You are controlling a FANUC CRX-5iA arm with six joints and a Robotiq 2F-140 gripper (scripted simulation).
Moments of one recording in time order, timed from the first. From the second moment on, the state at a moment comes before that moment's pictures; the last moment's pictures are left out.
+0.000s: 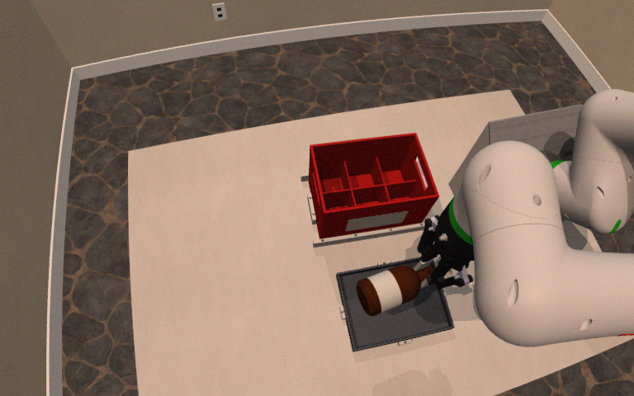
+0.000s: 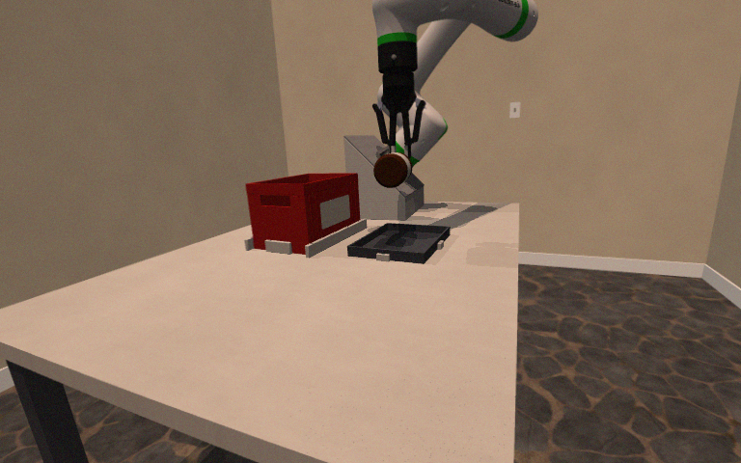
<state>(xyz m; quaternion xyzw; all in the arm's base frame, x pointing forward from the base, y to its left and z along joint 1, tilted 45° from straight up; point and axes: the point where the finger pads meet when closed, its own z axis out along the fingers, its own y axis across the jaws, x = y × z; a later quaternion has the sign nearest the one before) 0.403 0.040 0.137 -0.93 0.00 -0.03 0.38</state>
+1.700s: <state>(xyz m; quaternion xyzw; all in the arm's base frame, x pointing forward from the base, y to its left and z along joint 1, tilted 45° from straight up) 0.403 0.040 0.137 -0.92 -0.12 -0.08 0.37</state>
